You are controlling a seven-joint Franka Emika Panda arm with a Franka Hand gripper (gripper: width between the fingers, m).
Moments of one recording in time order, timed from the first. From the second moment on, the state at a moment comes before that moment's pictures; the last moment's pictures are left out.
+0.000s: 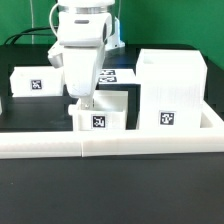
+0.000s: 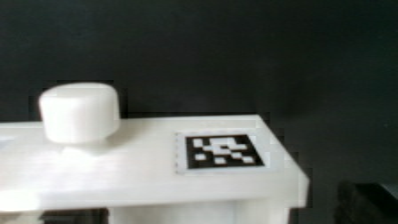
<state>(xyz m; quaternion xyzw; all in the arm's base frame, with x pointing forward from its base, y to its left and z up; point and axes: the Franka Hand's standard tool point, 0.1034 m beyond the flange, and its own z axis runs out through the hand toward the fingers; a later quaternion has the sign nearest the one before) 0.524 -0.033 0.024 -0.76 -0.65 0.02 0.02</state>
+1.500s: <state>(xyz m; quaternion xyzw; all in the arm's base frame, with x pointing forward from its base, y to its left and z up) 0.519 -0.033 0.011 -0.75 -0.67 0.02 0.03</state>
